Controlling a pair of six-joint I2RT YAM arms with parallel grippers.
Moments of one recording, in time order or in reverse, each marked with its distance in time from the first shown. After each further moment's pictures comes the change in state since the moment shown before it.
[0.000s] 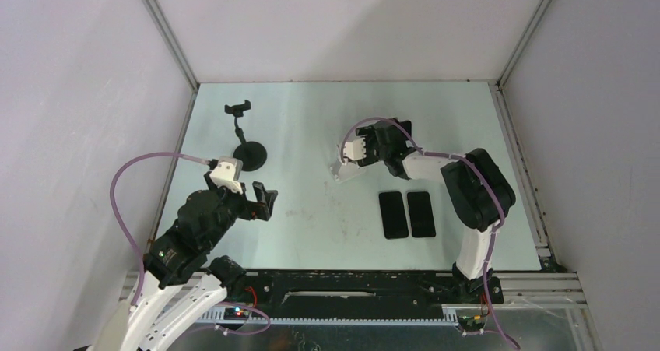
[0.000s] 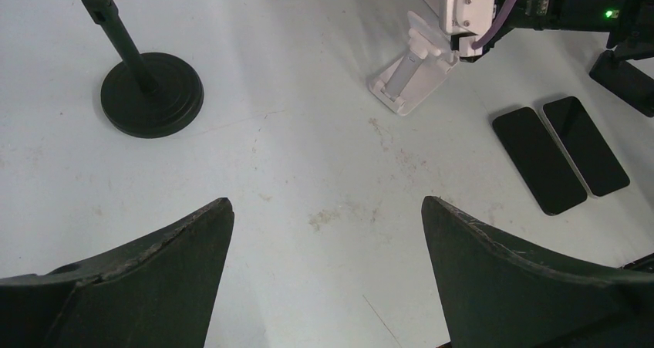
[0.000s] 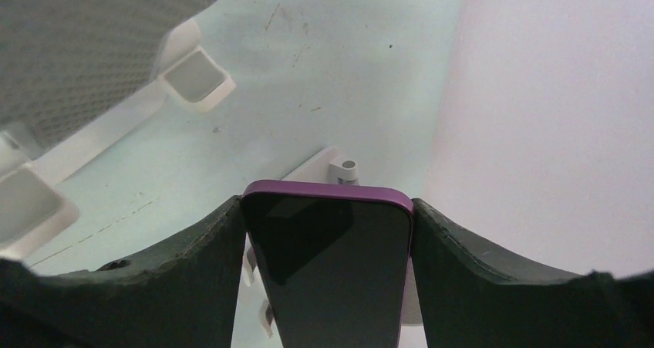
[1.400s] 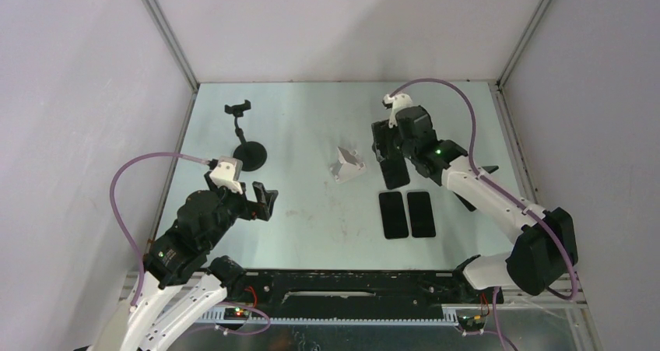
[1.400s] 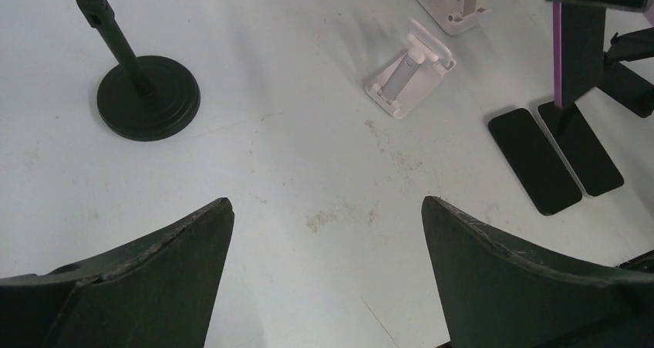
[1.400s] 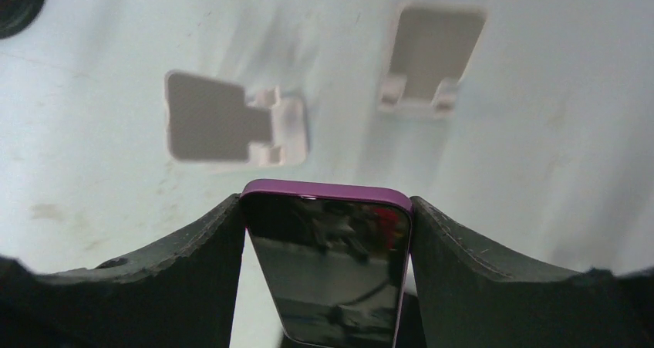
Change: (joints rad) left arm 0.000 -0.002 0.000 0.006 0.008 0.000; right arm 0.050 -0.521 0.074 -0.582 0.190 1.413
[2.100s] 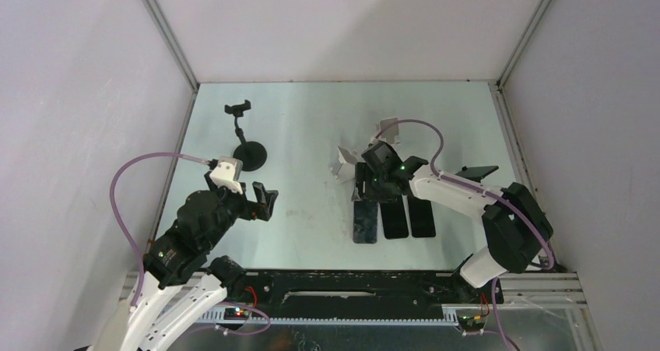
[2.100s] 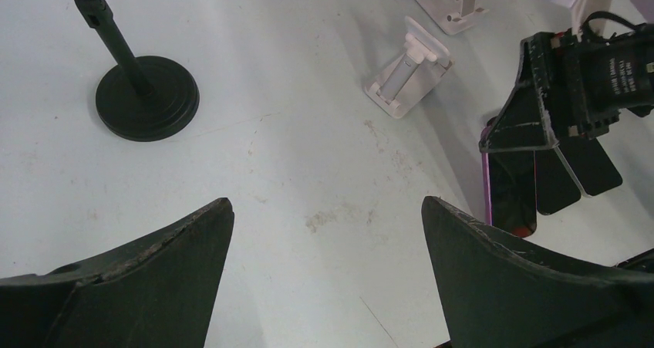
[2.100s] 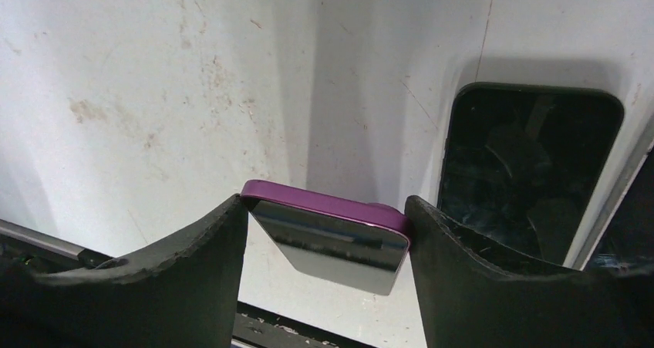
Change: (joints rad) left arm 0.000 0.000 0.000 0.000 0.003 0.000; right arm 0.174 0.159 -0.102 -0.210 -0.130 0.647
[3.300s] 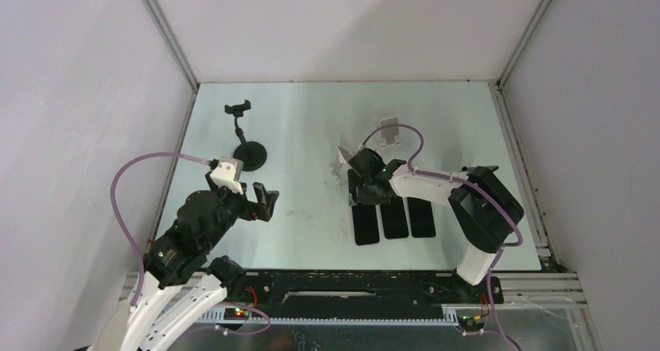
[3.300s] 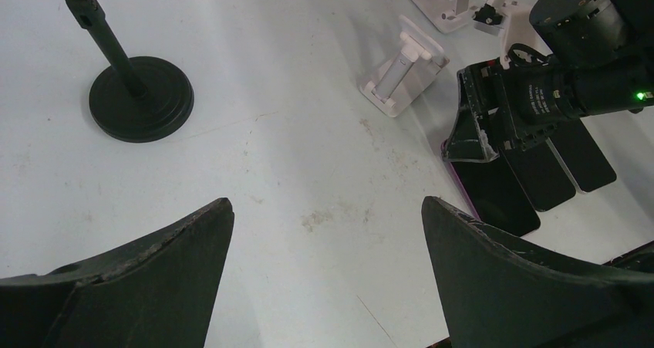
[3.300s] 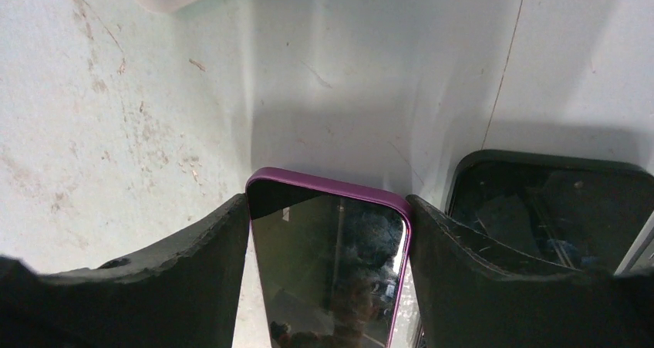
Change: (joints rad) left arm 0.000 0.000 0.000 0.001 0.014 0.000; right arm 0.033 0.210 0.018 0.085 0.089 -0.042
